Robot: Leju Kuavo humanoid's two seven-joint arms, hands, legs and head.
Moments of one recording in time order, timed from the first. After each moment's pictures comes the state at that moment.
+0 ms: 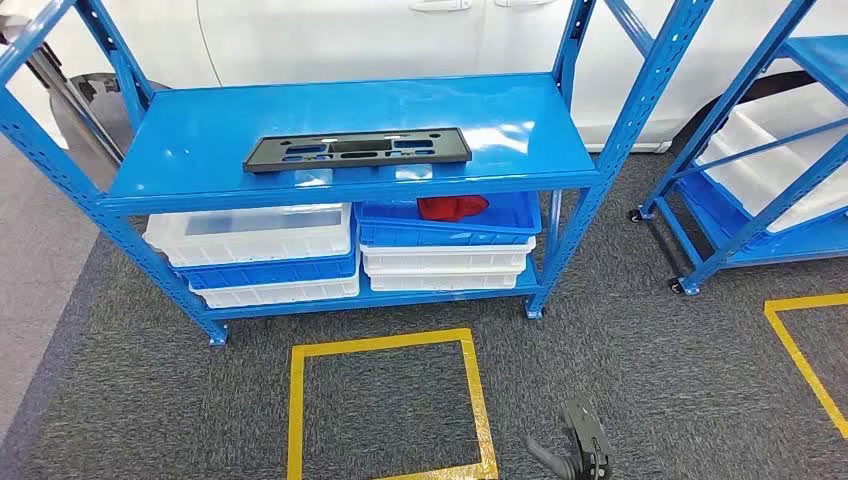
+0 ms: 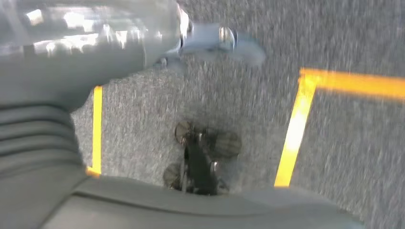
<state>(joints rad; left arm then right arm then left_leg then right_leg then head) -0.04 -0.08 0.84 -0.28 -0.47 -0.05 -0.26 -0.10 0.03 -0.35 -0.66 0.50 0.07 -0.34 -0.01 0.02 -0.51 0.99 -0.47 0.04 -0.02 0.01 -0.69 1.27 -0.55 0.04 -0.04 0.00</state>
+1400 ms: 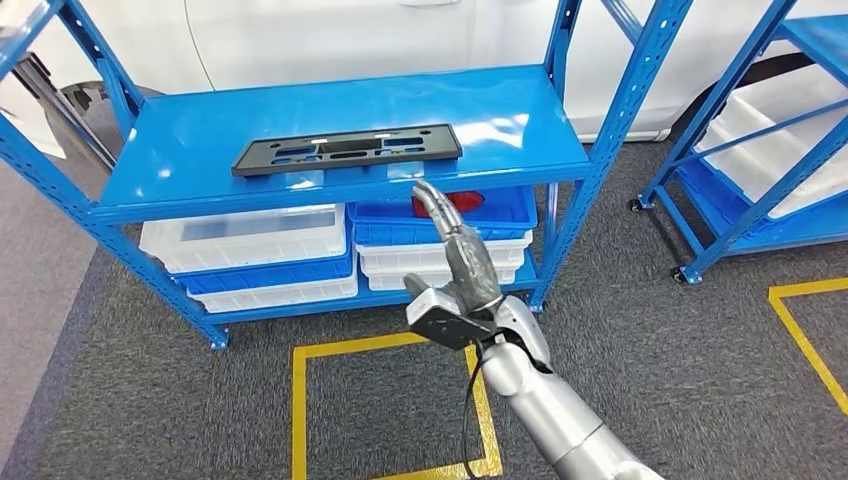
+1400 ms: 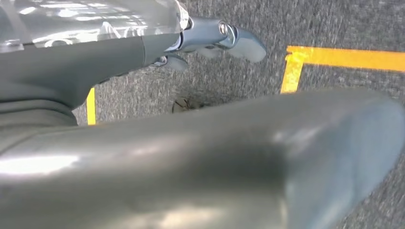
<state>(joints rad) -0.11 -0.10 1.02 -0.24 -0.64 -0.04 -0.28 -0.46 0.05 0.51 -1.25 0.68 -0.33 -0.43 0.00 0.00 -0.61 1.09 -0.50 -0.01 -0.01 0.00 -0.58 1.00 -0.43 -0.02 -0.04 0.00</state>
